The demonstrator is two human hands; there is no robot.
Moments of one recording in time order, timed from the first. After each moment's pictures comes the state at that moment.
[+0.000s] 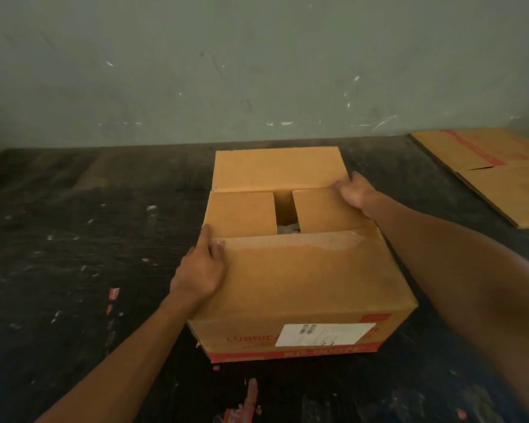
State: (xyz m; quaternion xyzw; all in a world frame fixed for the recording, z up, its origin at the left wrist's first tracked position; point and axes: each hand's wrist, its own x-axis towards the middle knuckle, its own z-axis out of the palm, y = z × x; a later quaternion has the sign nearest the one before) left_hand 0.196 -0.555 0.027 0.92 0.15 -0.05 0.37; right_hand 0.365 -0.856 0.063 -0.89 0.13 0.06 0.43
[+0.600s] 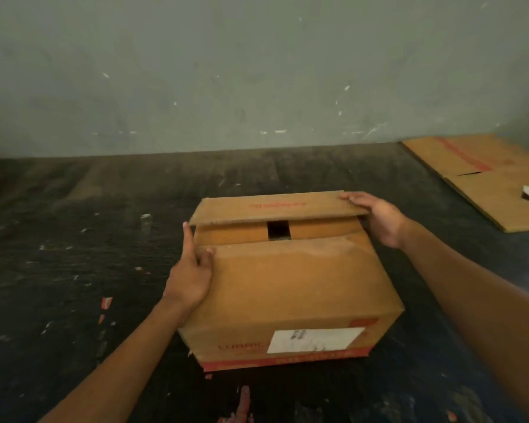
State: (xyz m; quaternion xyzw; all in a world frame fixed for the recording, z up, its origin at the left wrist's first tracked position) left_hand 0.185 -0.560 0.040 0.86 0.16 -0.03 0.48; right_hand 0.309 -0.914 0.059 -0.72 0.06 0.15 0.68
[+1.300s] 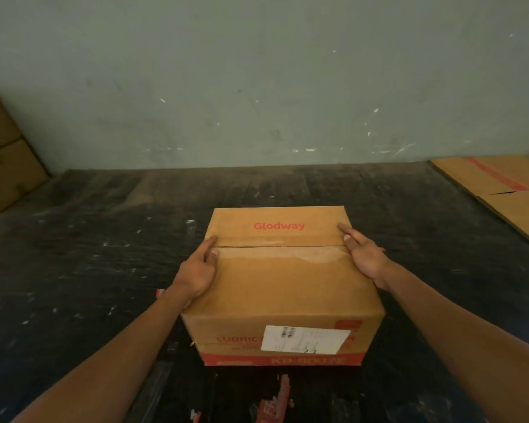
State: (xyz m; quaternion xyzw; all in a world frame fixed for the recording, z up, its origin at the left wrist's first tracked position) left_hand 0.163 -0.472 0.043 0.89 0.16 -0.03 0.42; right_hand 0.226 -0.808 0.052 -0.83 0.05 0.12 0.54
